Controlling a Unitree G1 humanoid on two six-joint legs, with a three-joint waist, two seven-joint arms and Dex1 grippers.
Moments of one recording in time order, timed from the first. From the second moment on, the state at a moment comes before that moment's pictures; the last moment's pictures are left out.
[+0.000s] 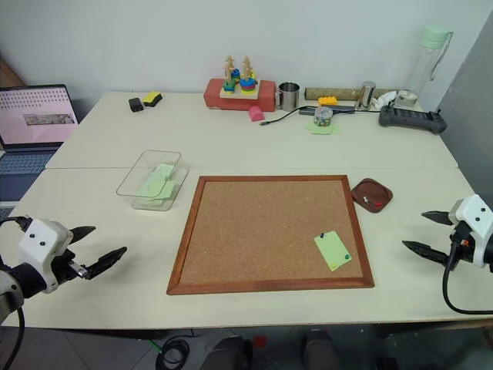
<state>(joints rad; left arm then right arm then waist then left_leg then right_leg) 0.19 0.85 0.49 -0.03 -0.33 0.21 -0.84 -0.02 -1.01 -0.36 0.12 0.36 0.21 1.16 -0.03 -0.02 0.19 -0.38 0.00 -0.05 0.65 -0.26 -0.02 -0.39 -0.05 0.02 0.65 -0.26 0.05</state>
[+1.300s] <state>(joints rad) -0.26 0.59 -0.22 -0.21 -0.27 0.36 -0.91 -0.07 -0.89 -0.25 -0.27 0.53 0.47 1.06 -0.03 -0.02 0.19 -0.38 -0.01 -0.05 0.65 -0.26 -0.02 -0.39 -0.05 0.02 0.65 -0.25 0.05</state>
